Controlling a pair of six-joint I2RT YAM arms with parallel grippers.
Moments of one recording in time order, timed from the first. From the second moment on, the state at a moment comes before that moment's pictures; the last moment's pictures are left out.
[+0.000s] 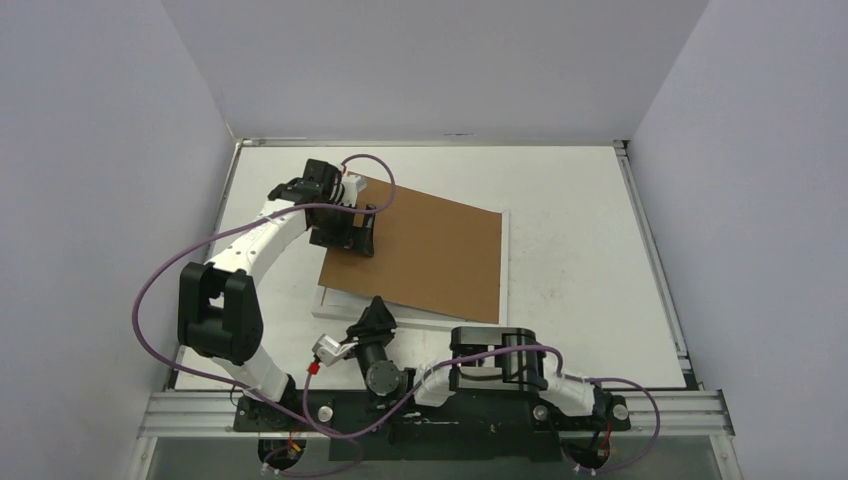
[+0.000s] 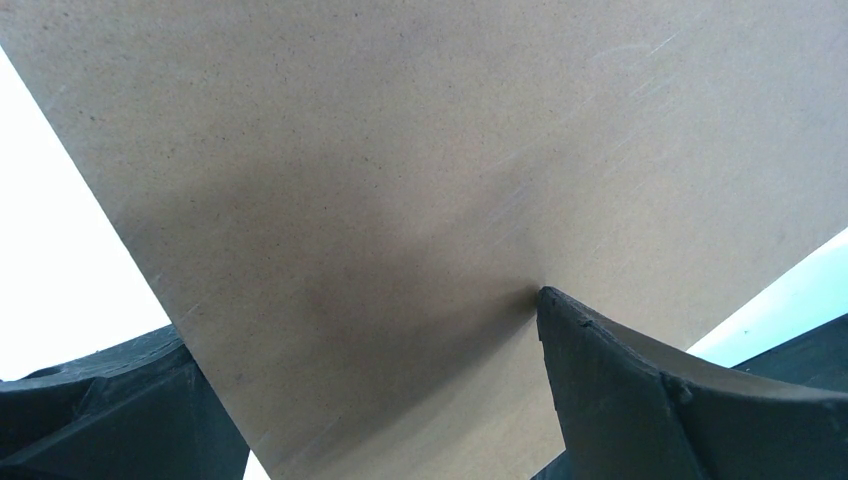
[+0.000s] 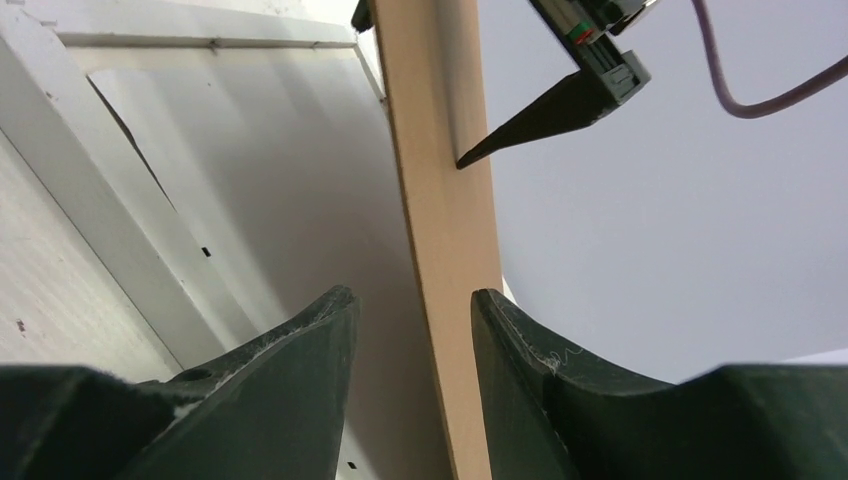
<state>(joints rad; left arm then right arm) -0.27 1.65 1.31 -0.79 0.24 -0.06 1.52 2.21 1.02 1.32 1.13 -1.18</state>
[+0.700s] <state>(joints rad) -0.27 1.65 1.32 -0.82 0.23 -0.04 1.46 2.35 1.10 1.49 1.13 -1.31</state>
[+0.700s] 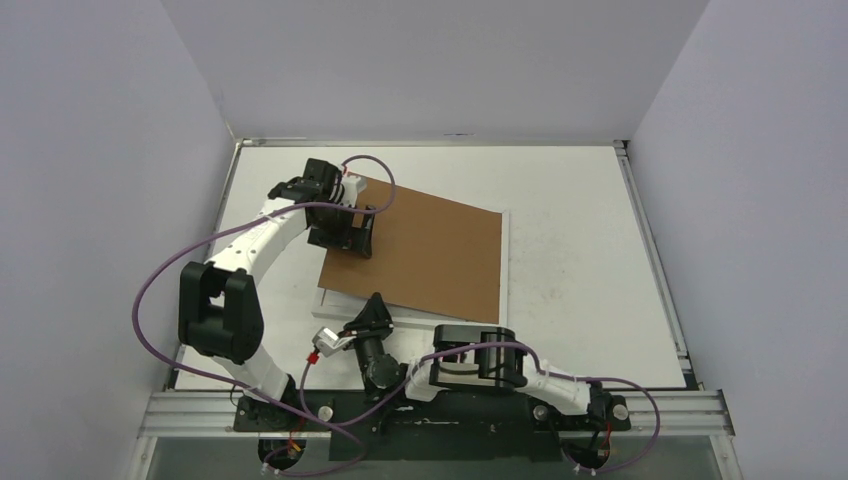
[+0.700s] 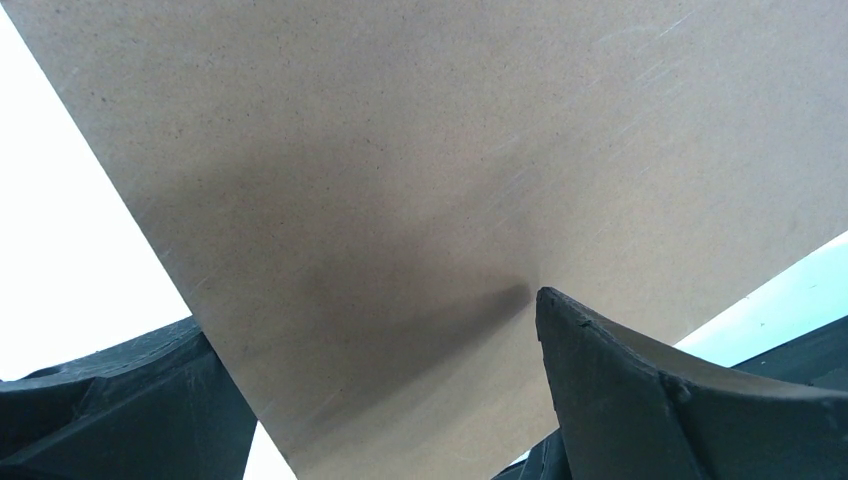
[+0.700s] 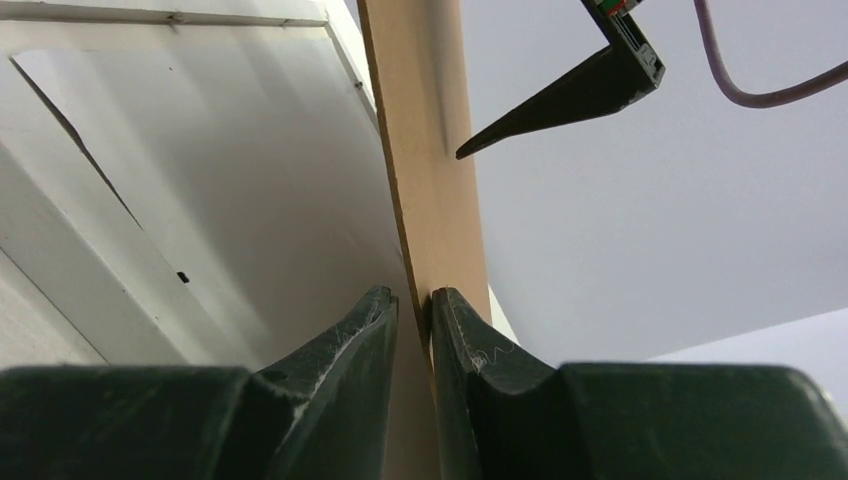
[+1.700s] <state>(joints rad) -0.15 1.67 1.40 -0.87 0.16 0.04 1.45 2.37 1.10 1.51 1.12 -1.41</state>
